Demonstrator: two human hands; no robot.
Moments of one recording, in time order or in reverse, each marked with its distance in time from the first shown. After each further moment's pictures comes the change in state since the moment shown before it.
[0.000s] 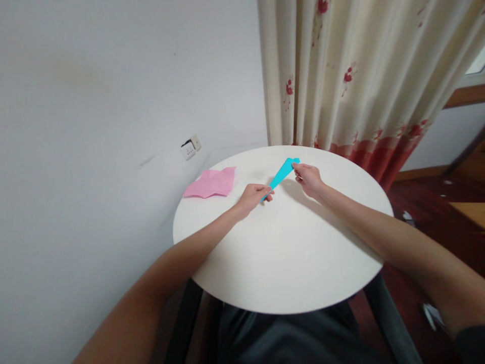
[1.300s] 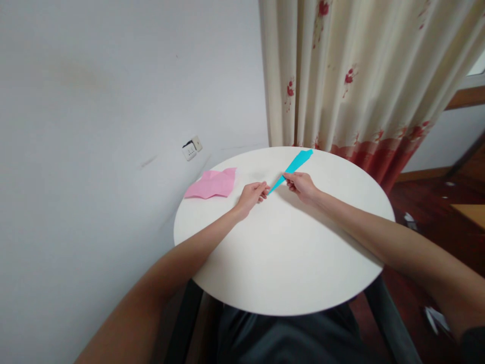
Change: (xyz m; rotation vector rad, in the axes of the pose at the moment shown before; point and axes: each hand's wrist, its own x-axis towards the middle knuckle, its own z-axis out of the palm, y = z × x) left_hand 0.002 0.000 -0.003 -0.071 0.128 0.006; right_hand -0.018 0.012 0.011 0.004 -0.152 0.104
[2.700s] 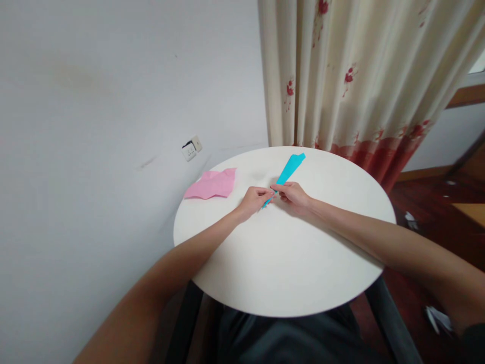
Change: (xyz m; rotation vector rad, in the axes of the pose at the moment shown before) left_hand -0.007 0.000 0.006 0.096 -0.120 0.021; right_hand -0.029 0.015 0.028 0.040 -0.170 0.066
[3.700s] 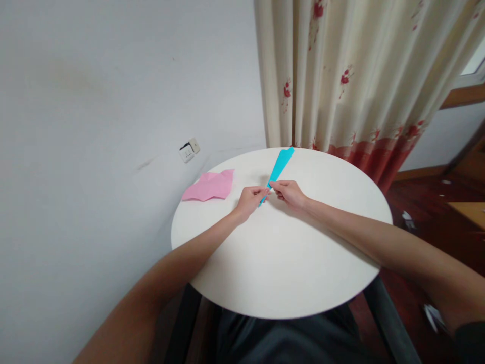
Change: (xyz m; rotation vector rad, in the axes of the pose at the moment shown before) left_hand 0.000 0.003 0.000 -0.023 0.114 0.017; right_hand 0.007 -0.004 -0.004 -0.128 -0.021 -0.089
